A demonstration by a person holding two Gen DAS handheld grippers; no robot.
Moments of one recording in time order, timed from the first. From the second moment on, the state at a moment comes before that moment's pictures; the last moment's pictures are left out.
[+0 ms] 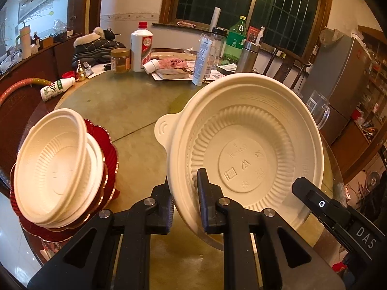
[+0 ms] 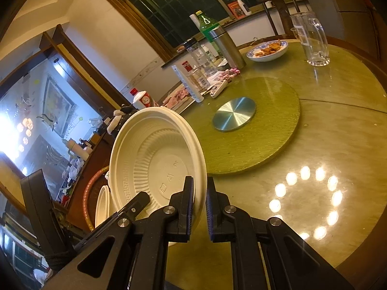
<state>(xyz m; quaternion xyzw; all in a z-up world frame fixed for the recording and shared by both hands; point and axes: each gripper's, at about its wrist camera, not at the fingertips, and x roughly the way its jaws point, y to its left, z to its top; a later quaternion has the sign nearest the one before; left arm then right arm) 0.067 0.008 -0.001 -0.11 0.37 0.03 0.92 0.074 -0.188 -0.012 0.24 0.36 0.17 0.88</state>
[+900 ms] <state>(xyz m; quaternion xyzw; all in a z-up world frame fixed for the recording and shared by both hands) 0.038 0.070 0.018 -0.14 0.34 0.08 0.93 0.074 -0.123 0.009 0.20 0.35 0.24 0.88</state>
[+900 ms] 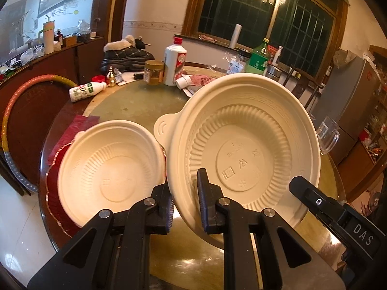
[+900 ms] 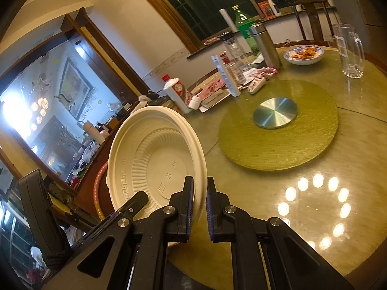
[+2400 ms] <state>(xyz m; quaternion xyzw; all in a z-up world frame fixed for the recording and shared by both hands) -0.005 0.177 0.024 -0.20 0.31 0.15 0.92 0.059 -0.001 0.032 0.13 0.36 0.33 0.86</state>
